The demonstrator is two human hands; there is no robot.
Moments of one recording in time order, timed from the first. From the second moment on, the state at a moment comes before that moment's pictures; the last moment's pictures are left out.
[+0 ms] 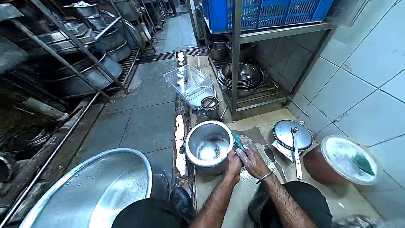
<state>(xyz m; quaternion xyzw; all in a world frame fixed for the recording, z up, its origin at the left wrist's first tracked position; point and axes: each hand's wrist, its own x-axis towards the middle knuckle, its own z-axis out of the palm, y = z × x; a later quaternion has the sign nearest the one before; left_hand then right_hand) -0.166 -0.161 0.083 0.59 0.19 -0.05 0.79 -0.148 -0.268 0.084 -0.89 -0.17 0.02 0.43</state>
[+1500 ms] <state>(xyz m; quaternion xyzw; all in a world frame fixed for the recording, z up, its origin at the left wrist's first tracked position) -0.143 -0.162 0.079 0.53 0.05 -0.21 0.82 -0.073 -0.405 0.129 -0.85 -0.03 0.07 0.51</state>
